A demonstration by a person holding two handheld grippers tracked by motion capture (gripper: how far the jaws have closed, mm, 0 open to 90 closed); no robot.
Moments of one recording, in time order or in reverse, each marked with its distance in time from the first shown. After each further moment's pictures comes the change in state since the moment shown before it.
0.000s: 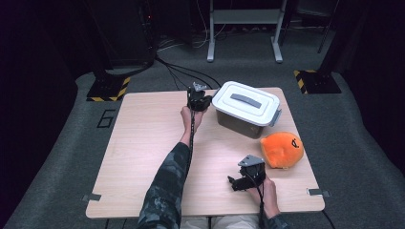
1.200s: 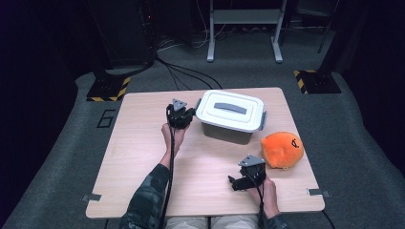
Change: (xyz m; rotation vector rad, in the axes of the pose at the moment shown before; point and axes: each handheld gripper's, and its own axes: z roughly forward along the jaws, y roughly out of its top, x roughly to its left) left arm 0.015 -0.050 -0.084 -0.057 0.050 0.008; right arm 0.000 0.000 0.000 -0.006 -0.016 0.007
